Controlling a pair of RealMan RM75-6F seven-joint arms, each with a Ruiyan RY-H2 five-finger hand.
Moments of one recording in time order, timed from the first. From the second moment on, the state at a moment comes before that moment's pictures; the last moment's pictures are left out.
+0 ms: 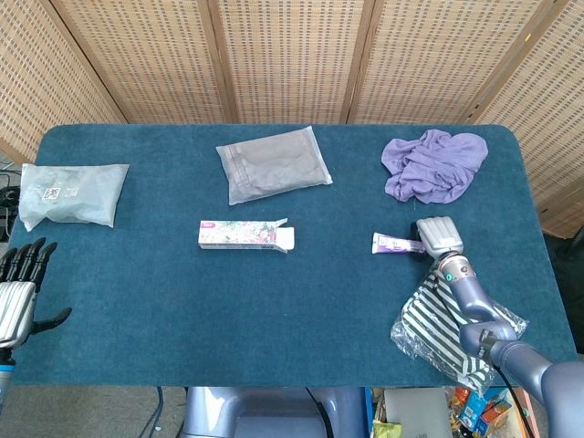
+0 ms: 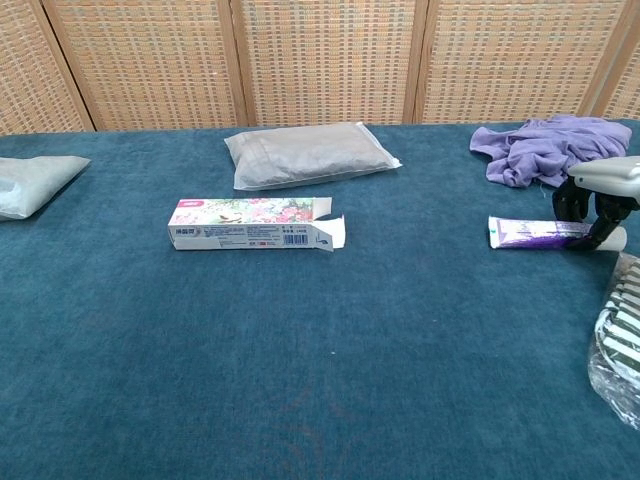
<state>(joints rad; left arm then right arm) -0.12 -1.07 -0.07 -1.76 1.40 1.42 0.20 0.72 -1.61 0.17 -0.81 -1.22 0.64 0.00</state>
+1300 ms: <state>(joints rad) -0.83 -1.57 -0.21 -1.13 1.35 0.69 0.05 0.52 -1.17 0.08 -1.41 -1.42 1.03 0.07</state>
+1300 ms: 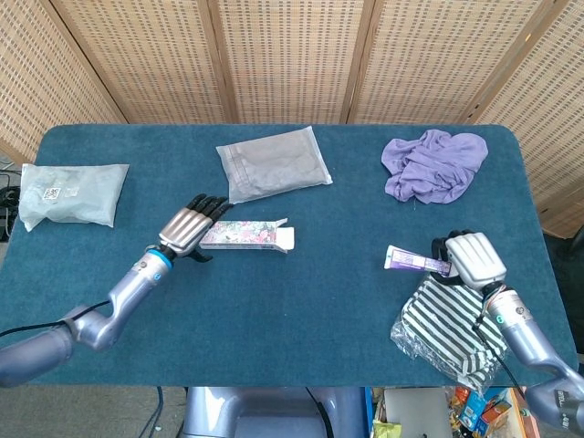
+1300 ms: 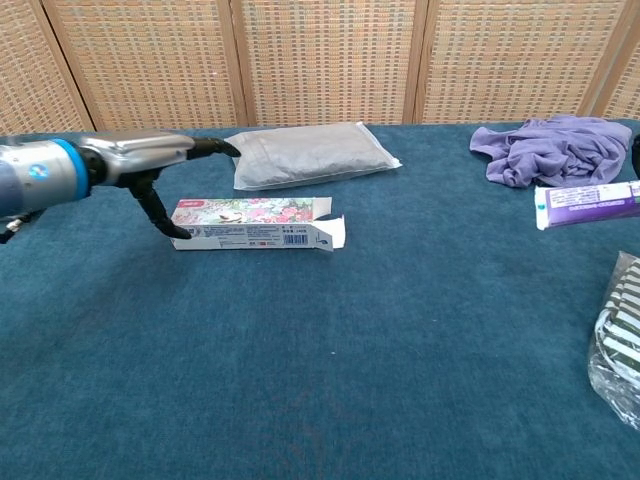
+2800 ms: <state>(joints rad) -0.81 -1.78 -0.13 -0.88 1.60 1.18 -0.82 0.61 -0.79 0.27 -1.93 -1.32 1.05 -0.19</state>
